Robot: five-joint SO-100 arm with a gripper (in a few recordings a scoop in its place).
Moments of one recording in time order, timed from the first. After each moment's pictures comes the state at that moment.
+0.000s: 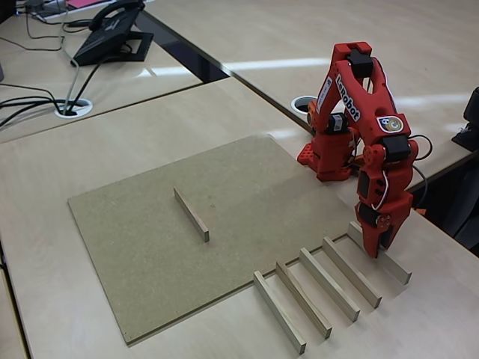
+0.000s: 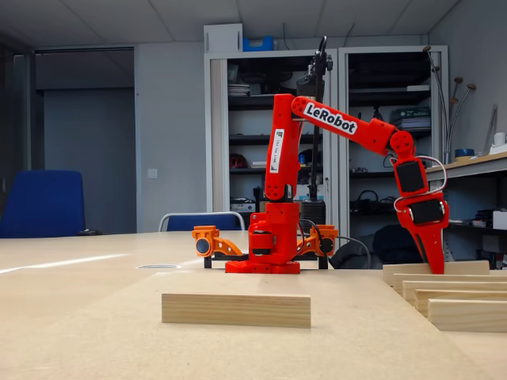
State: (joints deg) arm -72.6 86.7 109.8 56.2 71.6
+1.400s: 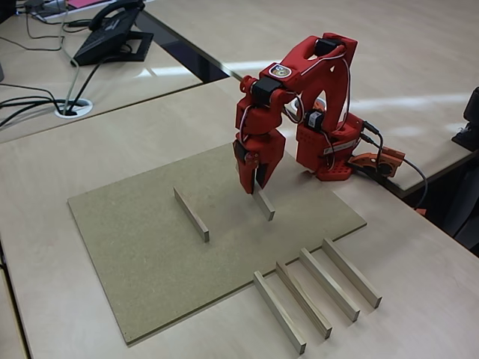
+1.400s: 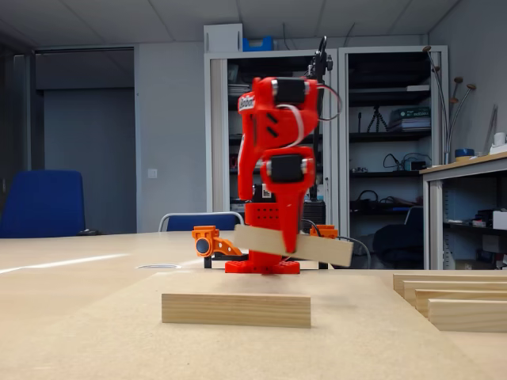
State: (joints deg) arm -14.7 105.1 115.0 77.5 14.8
